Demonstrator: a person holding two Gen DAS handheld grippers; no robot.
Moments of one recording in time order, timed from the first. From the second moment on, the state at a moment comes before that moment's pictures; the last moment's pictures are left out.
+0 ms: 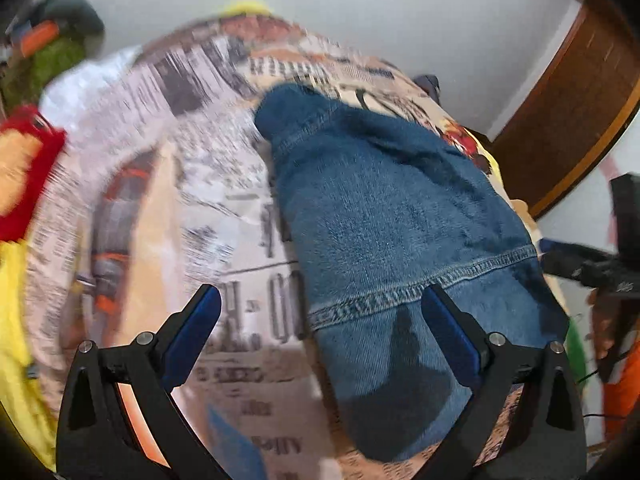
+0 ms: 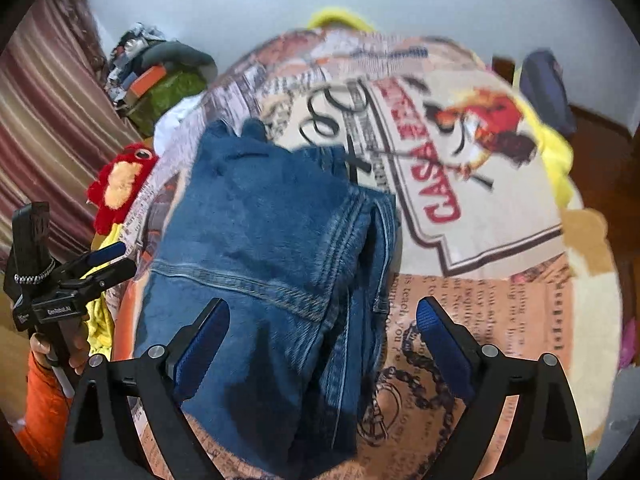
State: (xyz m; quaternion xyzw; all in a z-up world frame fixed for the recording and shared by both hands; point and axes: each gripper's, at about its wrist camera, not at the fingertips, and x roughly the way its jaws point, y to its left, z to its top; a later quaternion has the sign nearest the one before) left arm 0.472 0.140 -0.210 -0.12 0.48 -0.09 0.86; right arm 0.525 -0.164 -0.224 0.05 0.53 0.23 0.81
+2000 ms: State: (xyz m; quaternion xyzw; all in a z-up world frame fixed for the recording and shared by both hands) left arm 0.363 0.259 -0.120 -0.21 0.42 -0.10 0.88; right arm 0.471 0.012 -0.145 0.08 0.52 0.37 0.77
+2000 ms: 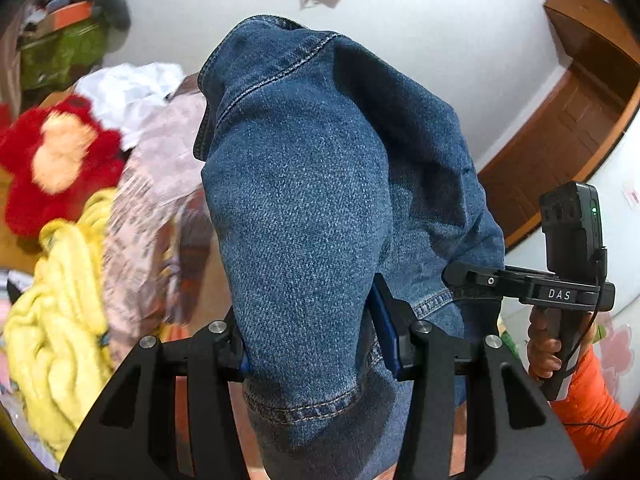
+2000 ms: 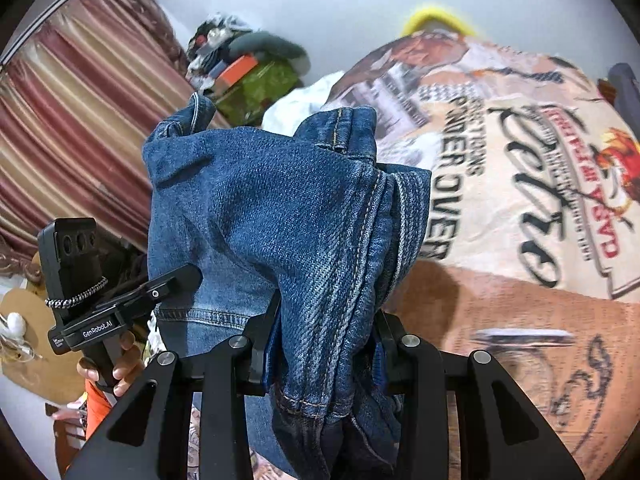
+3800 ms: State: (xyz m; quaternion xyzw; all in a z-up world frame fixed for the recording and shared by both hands) left arm 0.285 0.240 -0.247 -0.07 0.50 0.04 0.86; right arm 0.429 0.036 -0.278 -0.06 0.56 0.35 0.75
